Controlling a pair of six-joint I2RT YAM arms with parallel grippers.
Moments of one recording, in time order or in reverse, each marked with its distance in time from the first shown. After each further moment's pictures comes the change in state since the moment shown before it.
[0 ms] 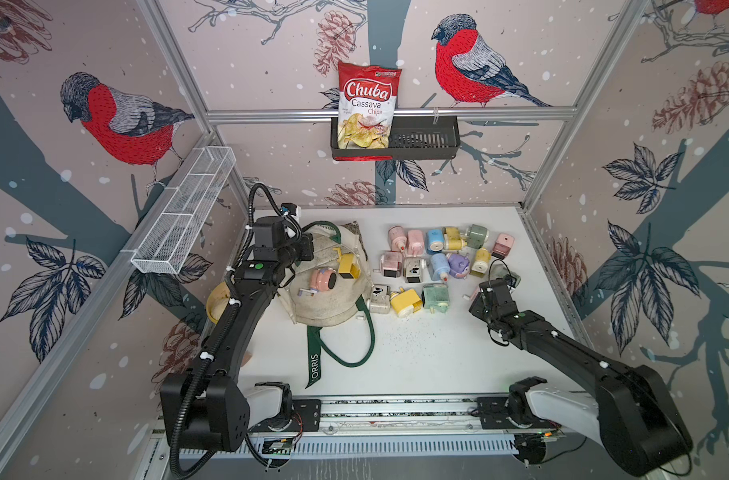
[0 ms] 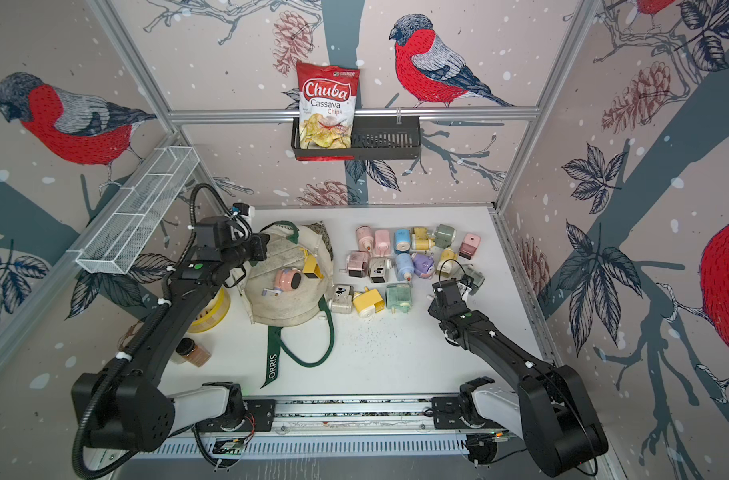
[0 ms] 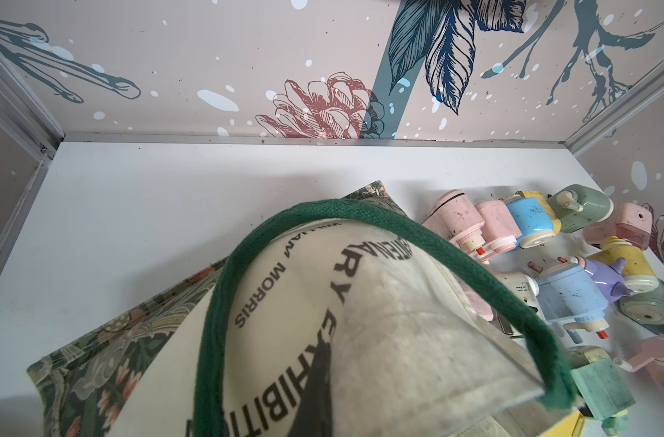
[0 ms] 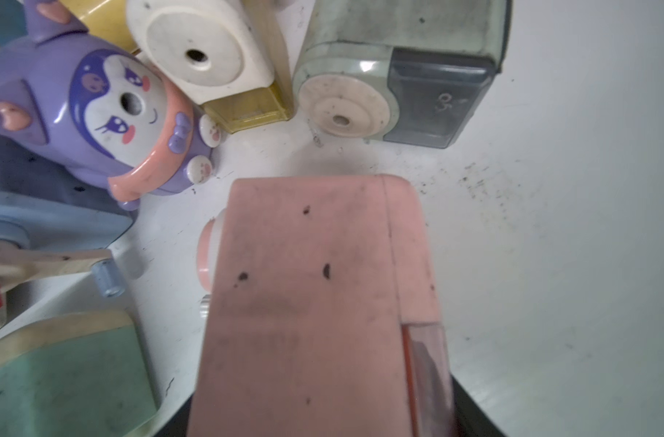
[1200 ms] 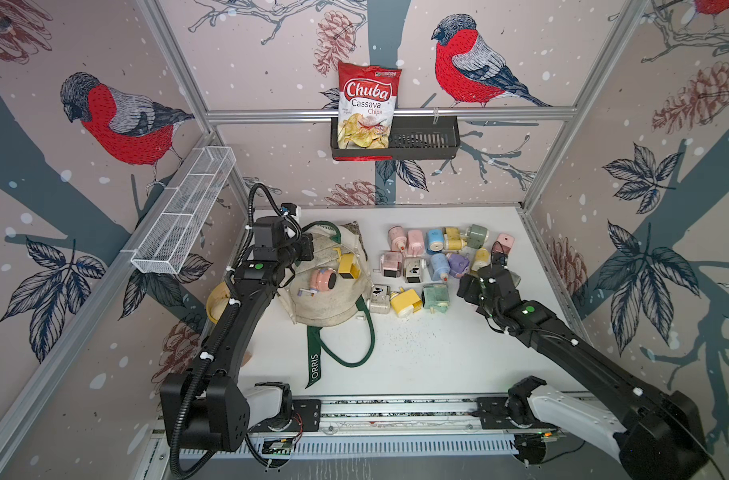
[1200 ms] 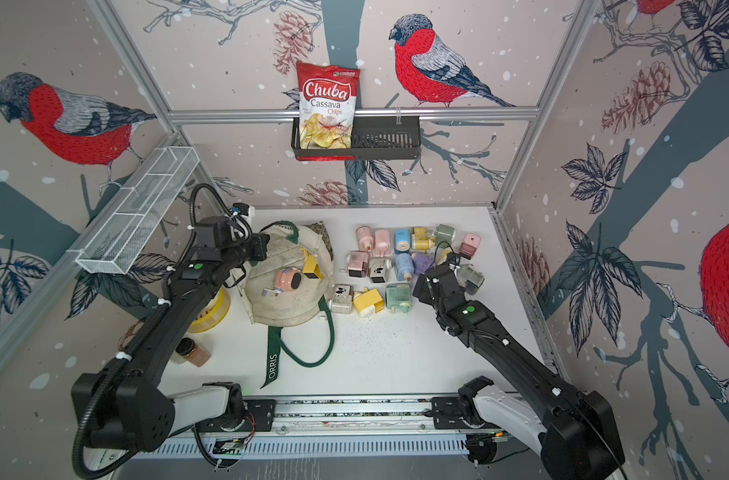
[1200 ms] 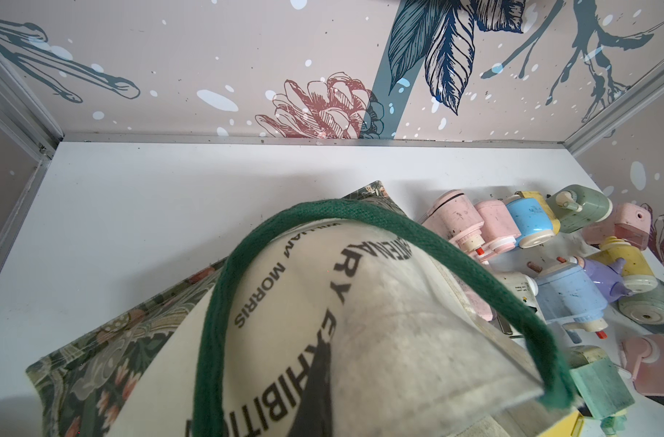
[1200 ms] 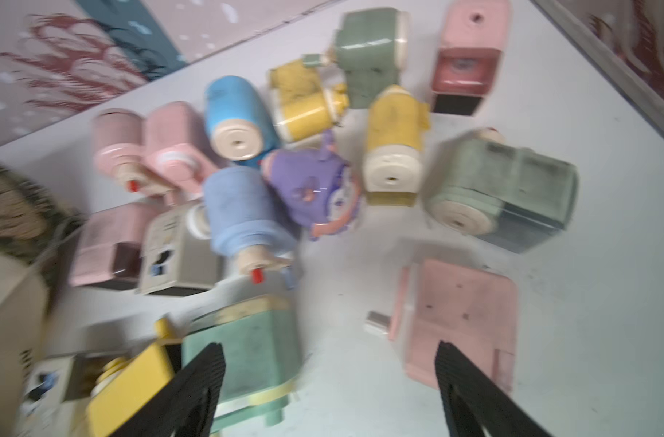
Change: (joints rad) left arm 0.001 0.000 0.000 0.000 0.004 -0.001; right arm 0.283 -0.113 0.275 -0.146 0.038 -0.131
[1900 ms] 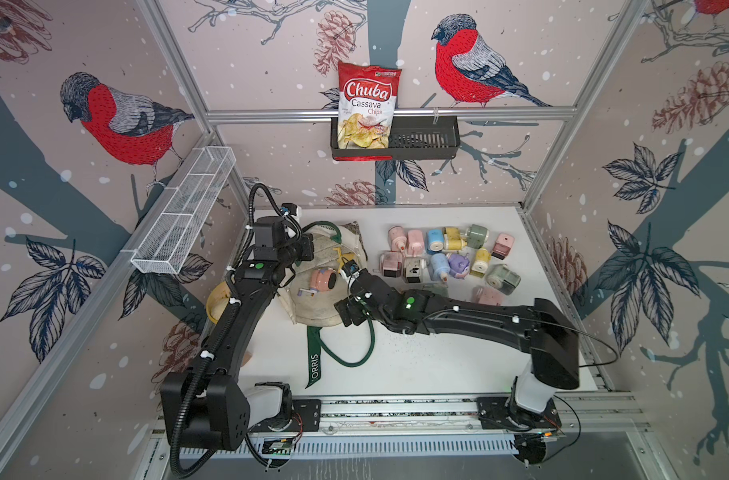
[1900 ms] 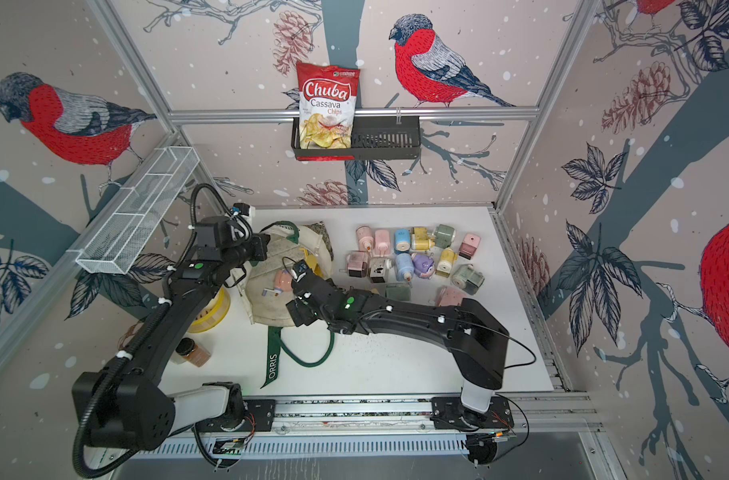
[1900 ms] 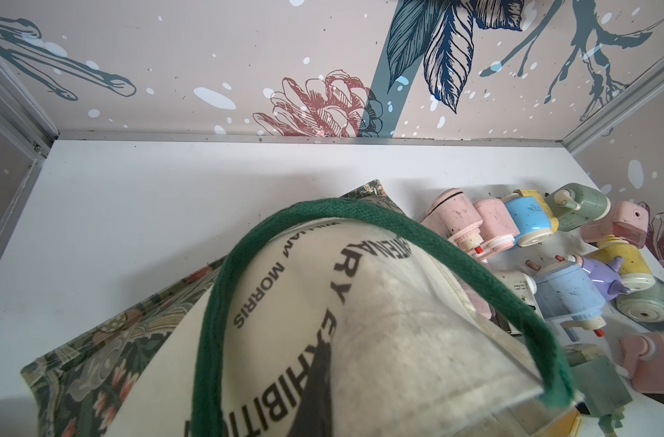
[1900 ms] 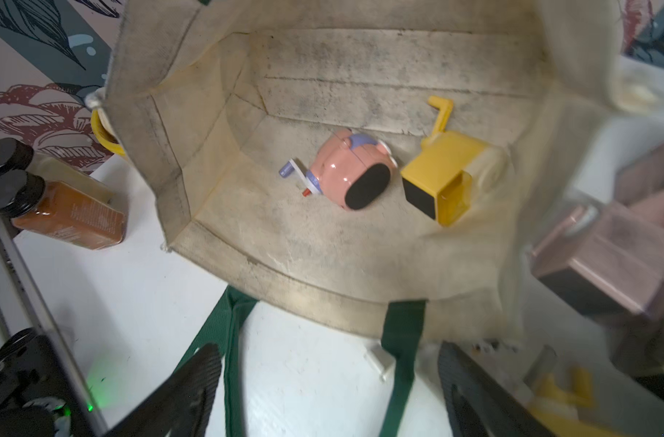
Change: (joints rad) left arm 0.000 0.005 0.000 0.000 0.001 0.000; right arm 0.581 0.810 0.688 0.145 -0.140 -0.291
